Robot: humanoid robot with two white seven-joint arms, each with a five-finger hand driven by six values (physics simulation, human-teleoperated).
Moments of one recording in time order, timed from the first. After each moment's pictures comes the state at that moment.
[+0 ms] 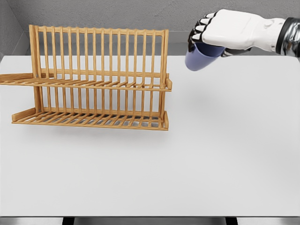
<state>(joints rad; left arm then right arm) 0.02 0.00 -0.06 -0.05 0.16 -0.01 -0.08 -1.03 -0.85 0.75 -1.74 0.39 -0.36 0.61</state>
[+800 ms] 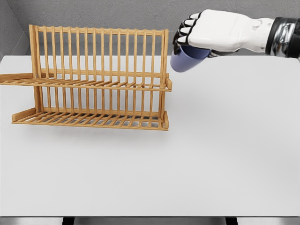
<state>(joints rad) 0.02 0.00 -0.06 -0.05 0.16 -0.01 -0.08 -1.03 -0.80 0.73 -1.75 0.38 -0.41 0.61</state>
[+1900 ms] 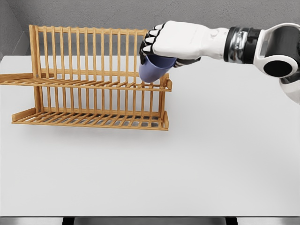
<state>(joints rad) 0.02 0.00 -0.06 -0.05 0.16 -0.01 -0.08 -1.03 -0.62 0.79 -1.70 0.39 -0.36 0.61</state>
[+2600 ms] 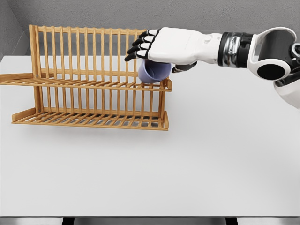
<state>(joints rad) 0.02 0.00 -0.06 -0.05 0.16 -0.01 -0.08 -1.03 -0.61 0.81 -1.71 0.39 -0.36 0.61</state>
